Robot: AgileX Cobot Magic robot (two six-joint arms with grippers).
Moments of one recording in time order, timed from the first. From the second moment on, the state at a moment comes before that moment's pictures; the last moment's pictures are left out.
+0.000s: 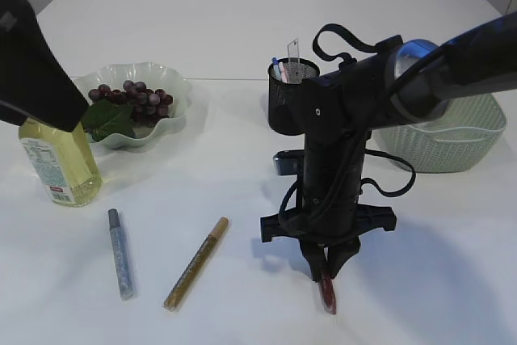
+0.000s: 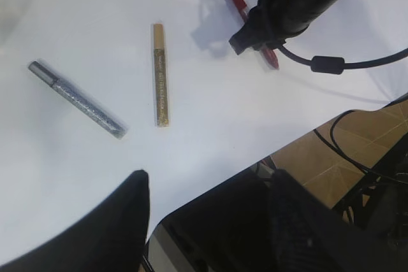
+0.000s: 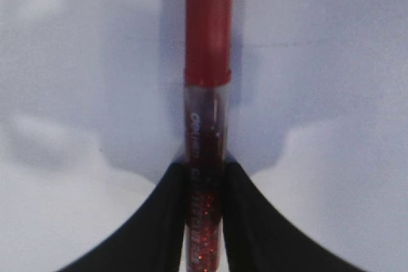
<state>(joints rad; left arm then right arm) -0.57 1.26 -1.31 -0.22 1.25 -0.16 0.54 2.10 -1.35 0.09 1.01 0.43</state>
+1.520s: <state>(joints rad) -0.57 1.26 -1.31 -0.22 1.25 -0.16 0.54 1.66 -1.05 0.03 0.37 -0.06</state>
